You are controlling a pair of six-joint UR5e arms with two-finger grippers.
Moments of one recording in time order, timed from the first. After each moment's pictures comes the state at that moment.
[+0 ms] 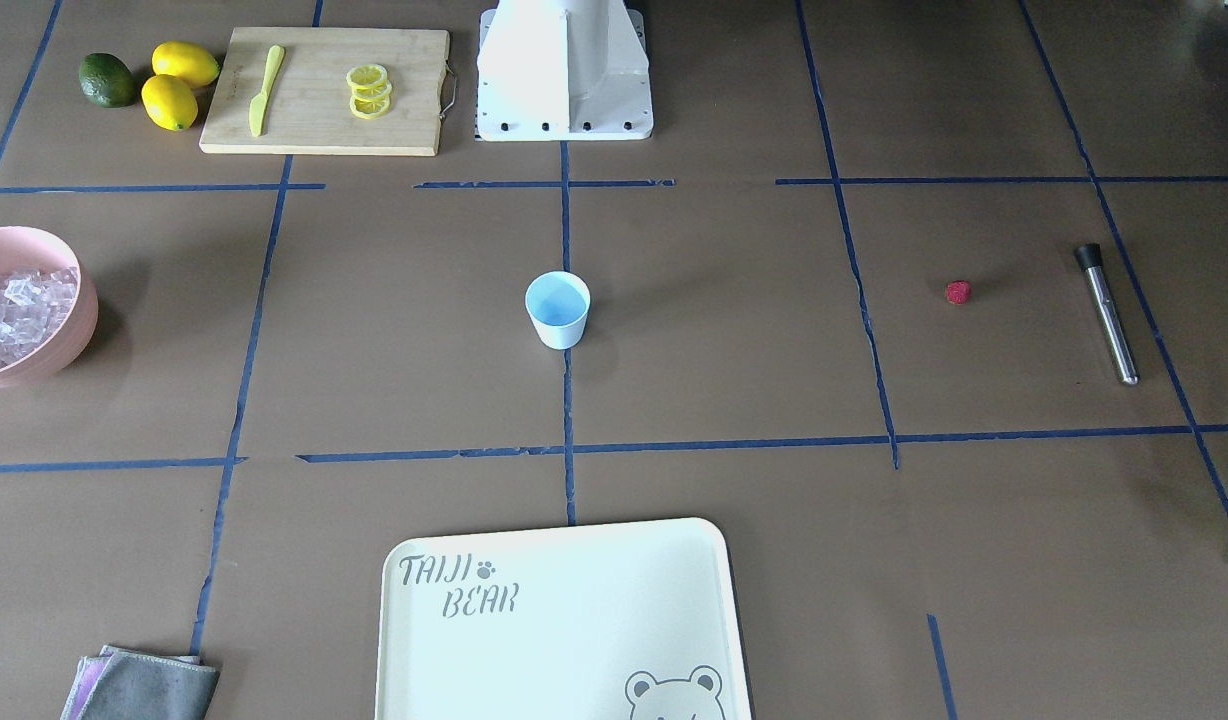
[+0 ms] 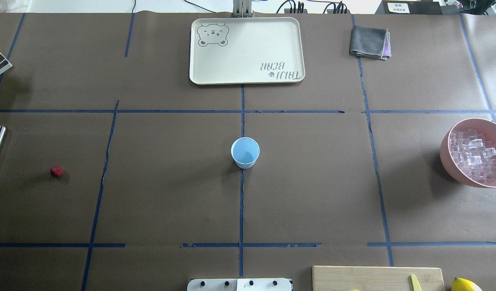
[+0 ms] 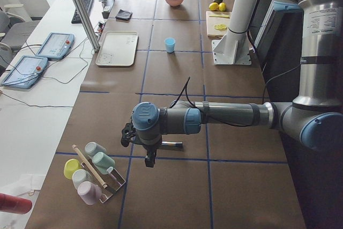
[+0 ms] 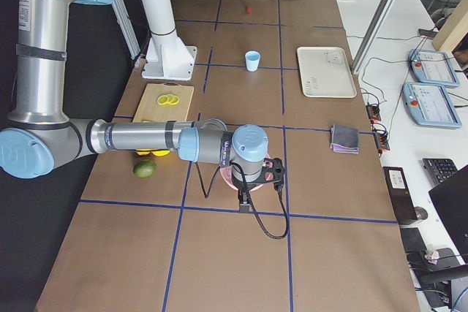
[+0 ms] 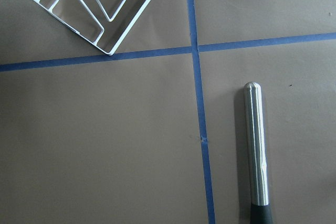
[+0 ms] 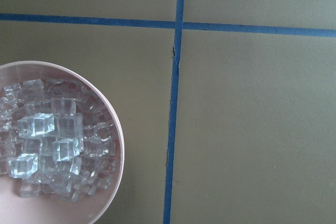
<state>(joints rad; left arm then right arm) -1.61 -1.51 -1.65 -1.52 -2.39 0.16 1.59 -1.71 1.78 -1.69 2.36 -0.10</state>
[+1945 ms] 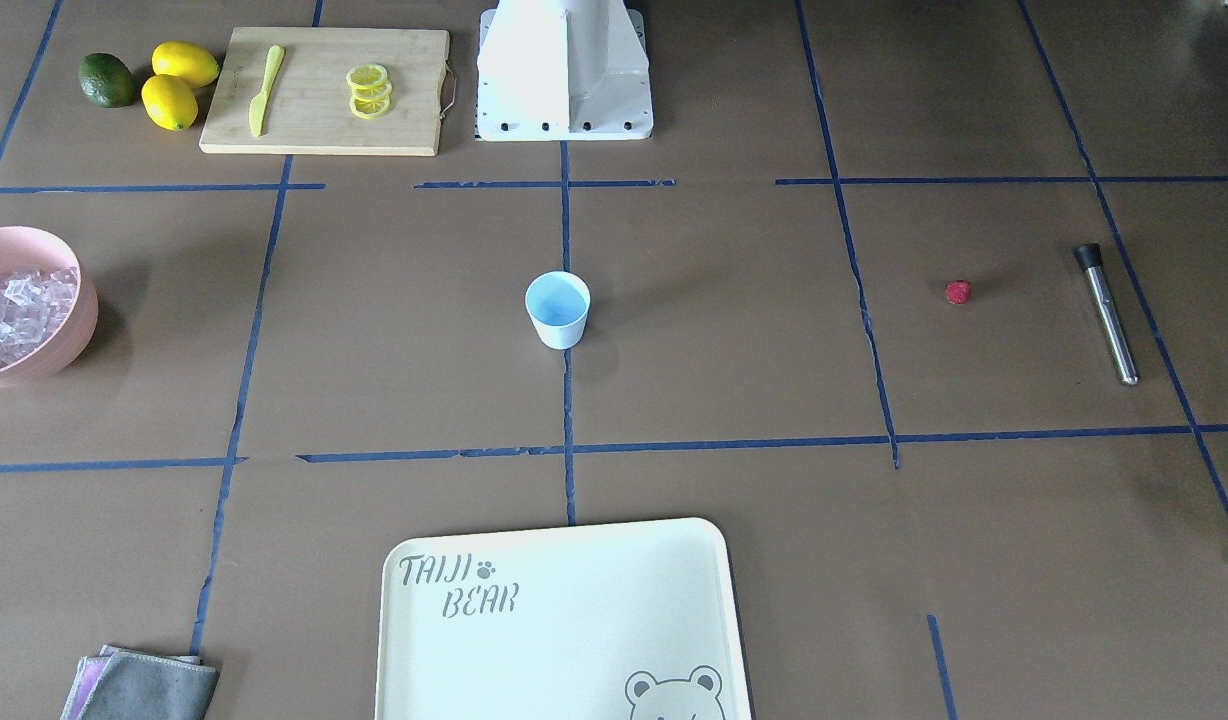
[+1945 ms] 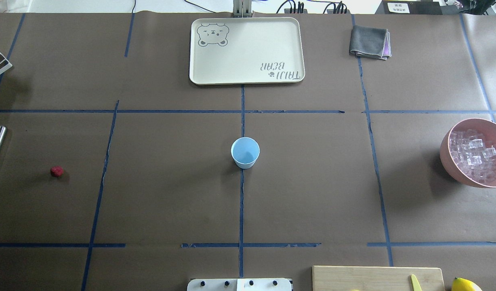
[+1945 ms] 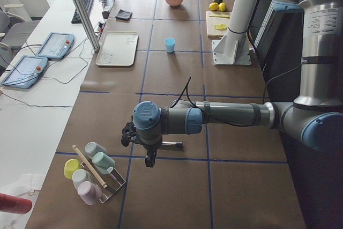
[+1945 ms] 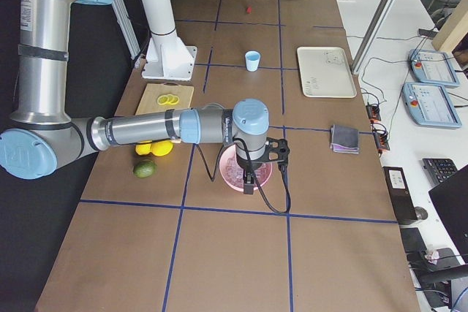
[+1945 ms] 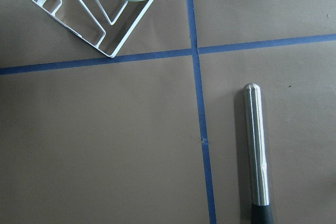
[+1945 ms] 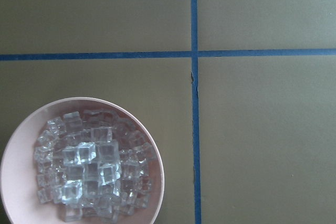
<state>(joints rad) -1.62 -1.51 -1.66 -1.52 -2.38 0.16 1.55 -1.71 1.92 -1.69 2.35 0.12</state>
